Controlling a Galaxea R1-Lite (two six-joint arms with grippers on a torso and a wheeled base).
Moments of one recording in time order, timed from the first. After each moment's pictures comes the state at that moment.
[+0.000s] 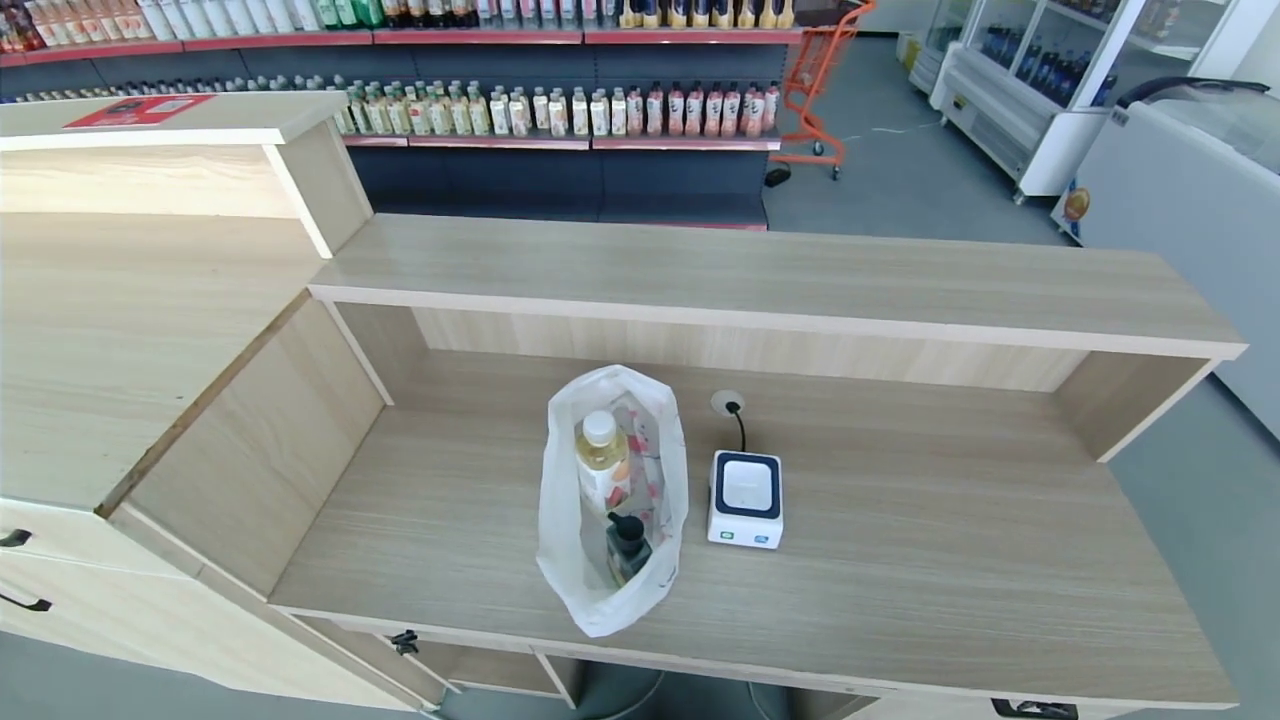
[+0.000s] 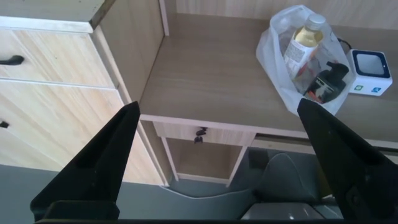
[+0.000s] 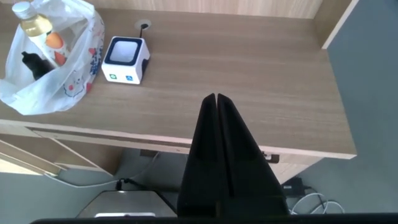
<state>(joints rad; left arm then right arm) 0.00 0.00 0.00 0.00 0.00 0.00 0.00 0.00 0.00 0.02 0.02 -0.04</state>
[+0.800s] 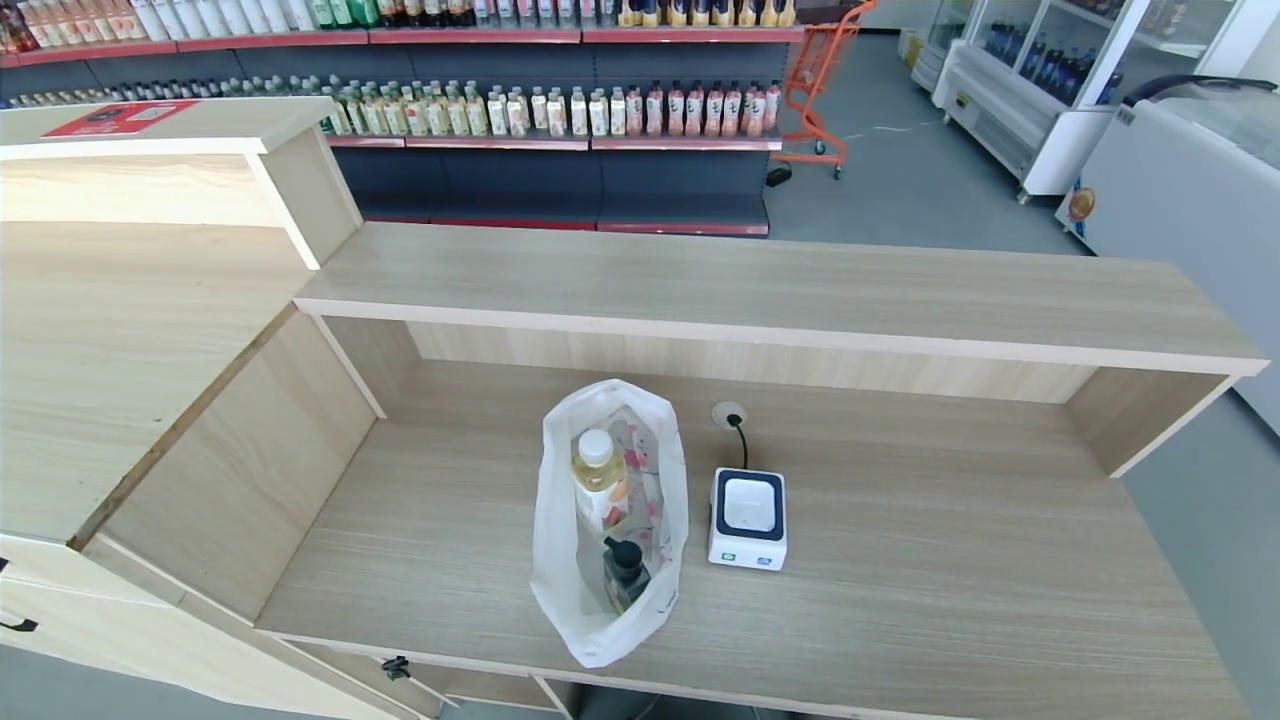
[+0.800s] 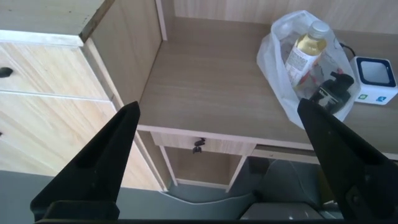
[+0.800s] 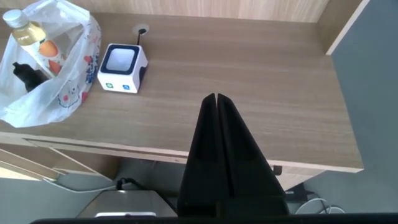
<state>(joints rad) 0.00 0.00 0.00 0.00 0.00 0.00 0.00 0.00 0.00 0.02 0.02 -0.03</state>
